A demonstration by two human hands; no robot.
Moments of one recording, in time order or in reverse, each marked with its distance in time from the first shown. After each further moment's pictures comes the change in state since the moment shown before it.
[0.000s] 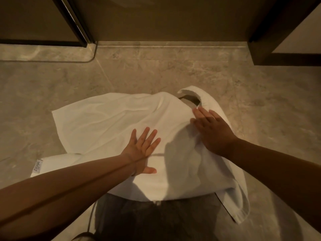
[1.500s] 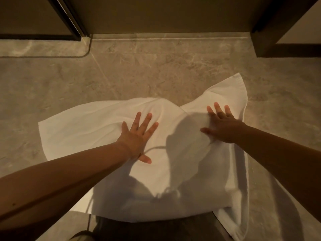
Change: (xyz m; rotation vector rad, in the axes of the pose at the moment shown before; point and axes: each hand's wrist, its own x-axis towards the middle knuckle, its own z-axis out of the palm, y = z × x) left_hand 0.017 -0.024 -0.020 -0.137 -0.100 -0.079; right_hand 0.004 0.054 0.043 0.391 -0.497 0.426
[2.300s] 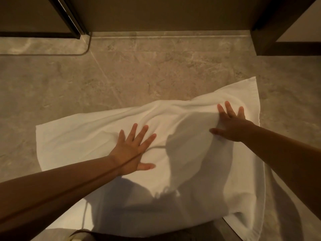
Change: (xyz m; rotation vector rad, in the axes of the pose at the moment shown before) left_hand -0.031 0.011 0.033 -0.038 0.131 0.059; right_hand -0.009 0.020 0.001 0.042 -0.003 0.126
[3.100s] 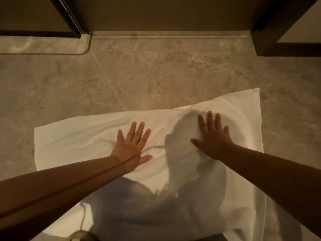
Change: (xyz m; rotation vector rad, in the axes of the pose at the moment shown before) left_hand 0.007 0.000 0.013 -0.010 0.057 -0.141; right_hand -0.028 -0.062 0.039 -0.194 0.109 -0.105
